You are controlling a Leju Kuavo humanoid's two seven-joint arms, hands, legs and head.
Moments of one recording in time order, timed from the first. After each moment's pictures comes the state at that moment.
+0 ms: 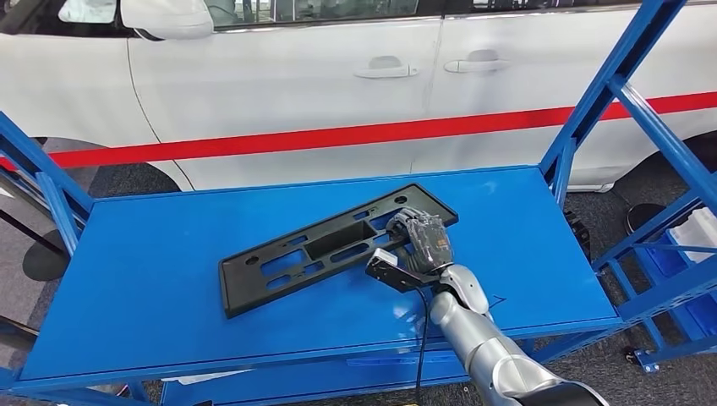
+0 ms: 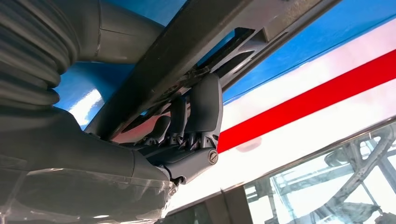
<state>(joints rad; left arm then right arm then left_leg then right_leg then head) -0.15 -0.07 -1.04 -0.16 1.43 0.35 -0.12 -0.68 0.21 0.20 -0.43 0.90 -0.61 -0.54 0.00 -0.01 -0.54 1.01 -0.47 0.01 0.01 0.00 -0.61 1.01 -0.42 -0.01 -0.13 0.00</state>
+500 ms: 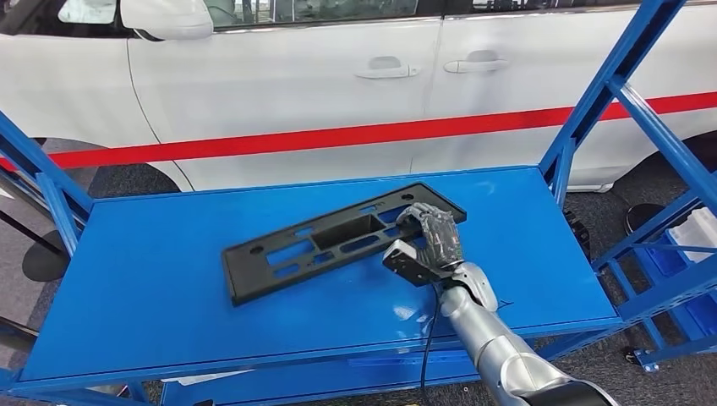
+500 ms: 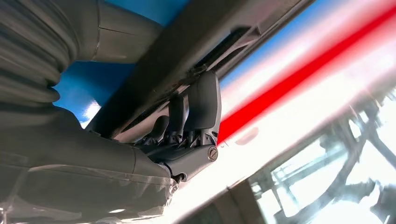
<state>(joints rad) -0.15 -0.07 -1.04 -0.16 1.42 0.35 -0.13 -0.69 0.19 0.23 -0.51 0.61 -0.54 -0.67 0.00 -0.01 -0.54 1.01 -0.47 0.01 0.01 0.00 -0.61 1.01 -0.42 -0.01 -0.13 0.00</state>
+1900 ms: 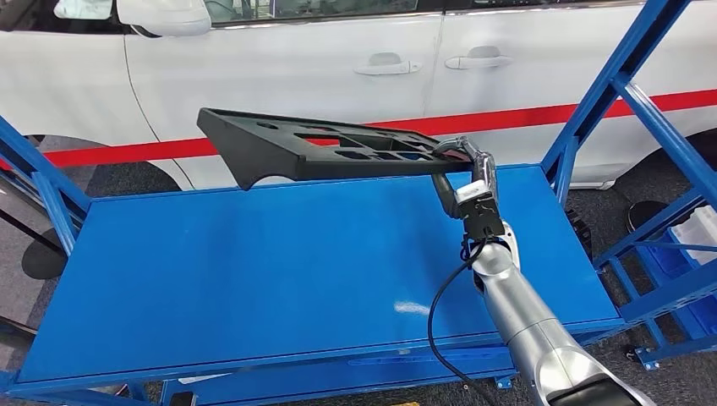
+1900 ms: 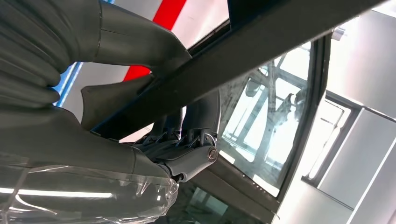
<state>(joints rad) -0.13 0.01 -1.02 -0.16 1.36 0.16 -0.47 -0.67 0.03 0.45 -0.98 0.01 -0.47 -0.67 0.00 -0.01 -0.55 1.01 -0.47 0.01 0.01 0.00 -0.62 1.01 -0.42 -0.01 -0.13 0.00</state>
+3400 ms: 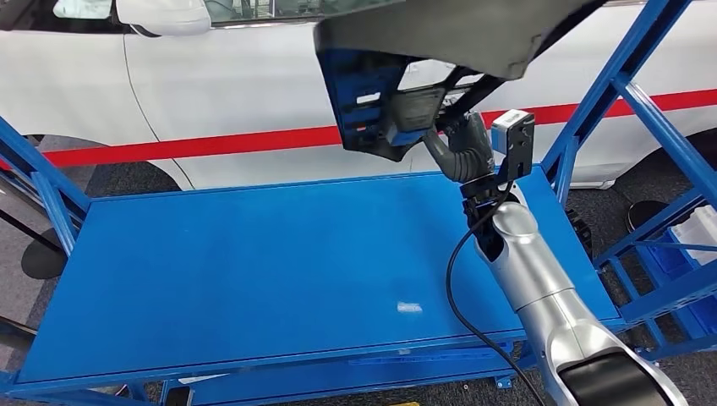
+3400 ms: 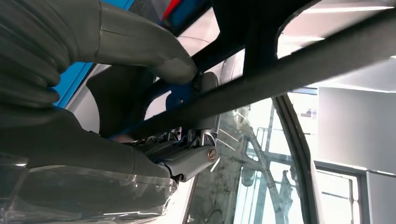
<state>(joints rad) -0.15 0.02 -0.99 -0.16 1.33 0.18 -0.48 -0.80 0.00 0.45 -1.05 -0.34 -0.01 -0.41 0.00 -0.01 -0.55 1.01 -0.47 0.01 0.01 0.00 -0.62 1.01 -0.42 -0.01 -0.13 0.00</state>
